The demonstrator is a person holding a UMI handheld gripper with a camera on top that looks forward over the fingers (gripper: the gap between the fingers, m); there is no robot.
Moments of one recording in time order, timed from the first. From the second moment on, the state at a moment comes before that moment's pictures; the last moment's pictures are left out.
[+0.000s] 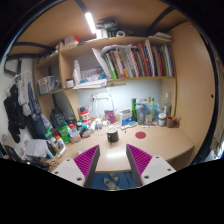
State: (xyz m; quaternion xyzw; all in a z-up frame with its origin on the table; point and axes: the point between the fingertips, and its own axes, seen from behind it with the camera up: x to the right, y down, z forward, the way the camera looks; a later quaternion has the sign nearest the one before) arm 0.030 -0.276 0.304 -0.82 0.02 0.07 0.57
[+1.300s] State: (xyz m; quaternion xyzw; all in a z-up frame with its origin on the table) arm -0.256 0.004 0.082 -0.78 -0.19 0.13 0.59
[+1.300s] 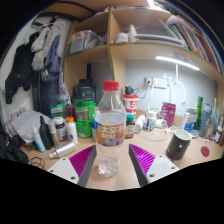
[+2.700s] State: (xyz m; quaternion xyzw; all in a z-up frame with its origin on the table) arm -0.191 0.161 0.199 -0.47 0.52 0.71 0.06
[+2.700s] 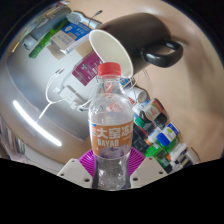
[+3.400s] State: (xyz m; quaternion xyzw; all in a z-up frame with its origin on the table) arm -0.072 0.155 0.349 -0.66 0.13 0.48 0.56
